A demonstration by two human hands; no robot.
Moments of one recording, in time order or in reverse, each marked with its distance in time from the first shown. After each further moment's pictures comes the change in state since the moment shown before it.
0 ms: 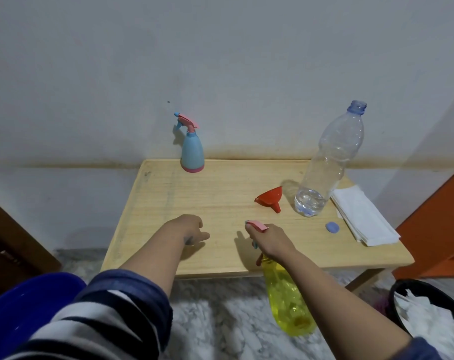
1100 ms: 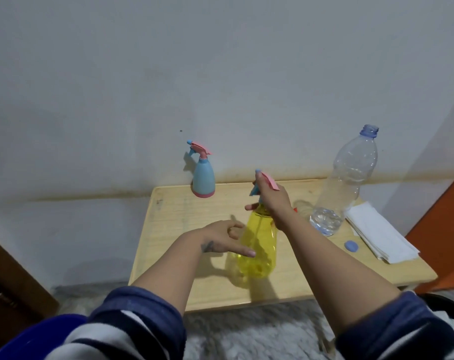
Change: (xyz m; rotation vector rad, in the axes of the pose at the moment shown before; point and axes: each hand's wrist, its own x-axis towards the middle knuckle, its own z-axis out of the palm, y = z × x) left_hand 0.010 -0.010 -0.040 -0.513 -0.168 0.376; right_hand 0.043 -0.124 -0.022 0.662 0.237 -0.114
